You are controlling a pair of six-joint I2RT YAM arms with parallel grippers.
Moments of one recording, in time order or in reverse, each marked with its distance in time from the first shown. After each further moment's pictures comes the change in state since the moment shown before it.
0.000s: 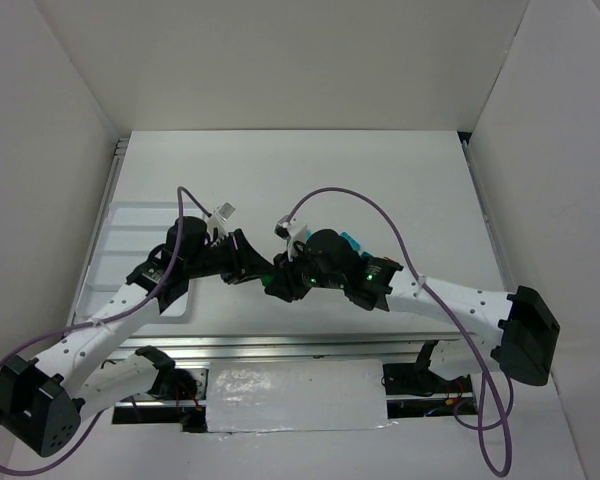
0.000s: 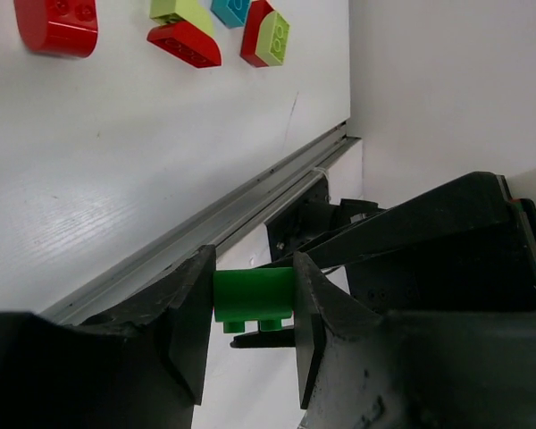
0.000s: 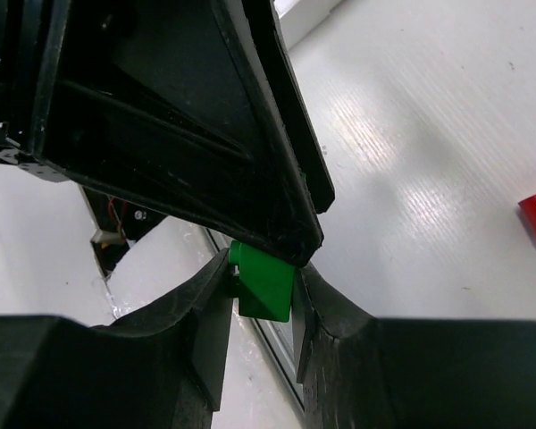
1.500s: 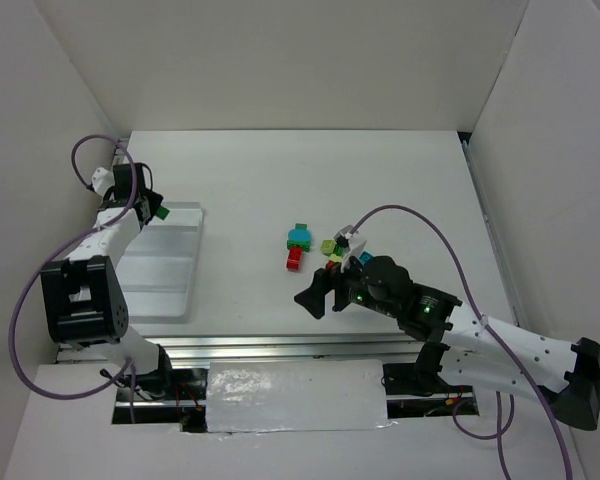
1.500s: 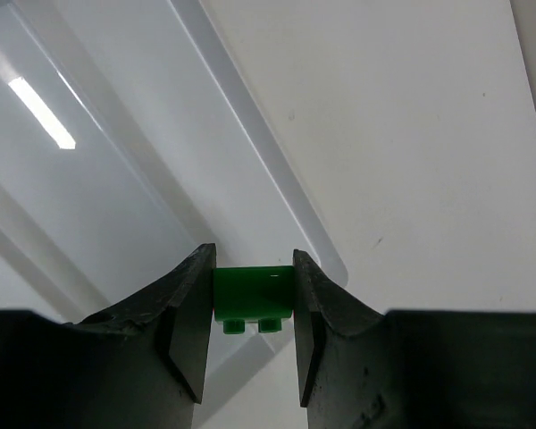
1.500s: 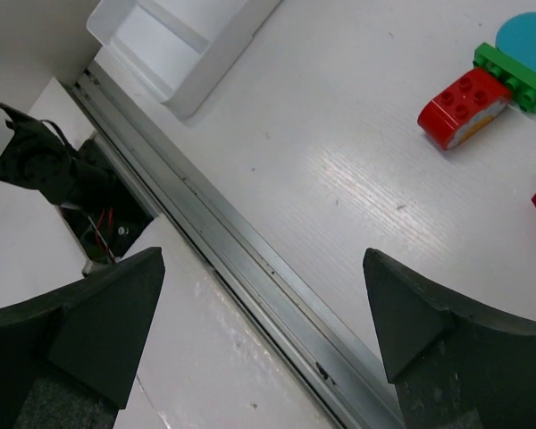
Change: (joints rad) left arm 0.631 0.568 0.381 -0.062 -0.829 0.025; right arm -0.005 -0.436 -0.267 -0.056 0.219 0.135
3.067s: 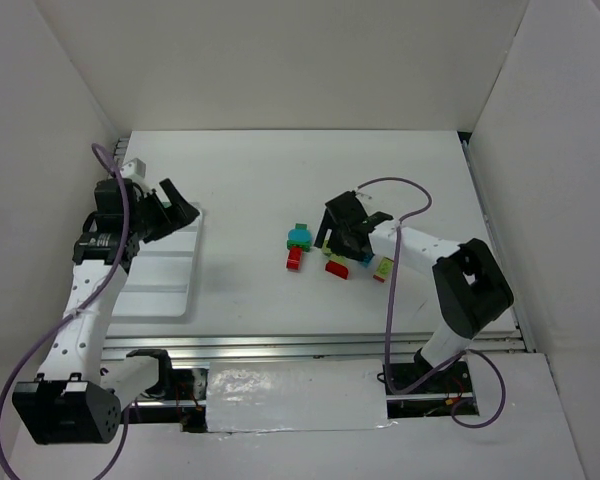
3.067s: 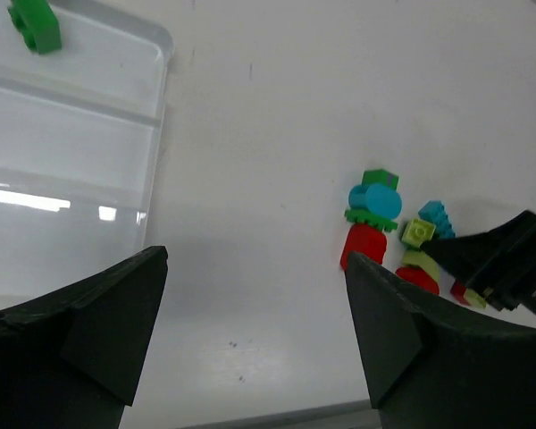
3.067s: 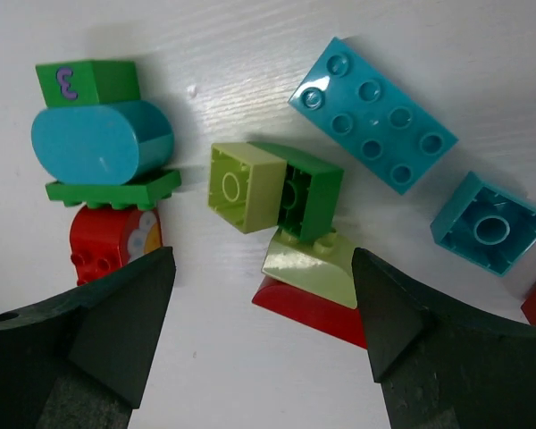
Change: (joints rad) left arm -0.096 -0.499 -0.031 -0.277 0.488 0.426; right arm -0.433 0.809 0.410 -0.265 0.158 0.295
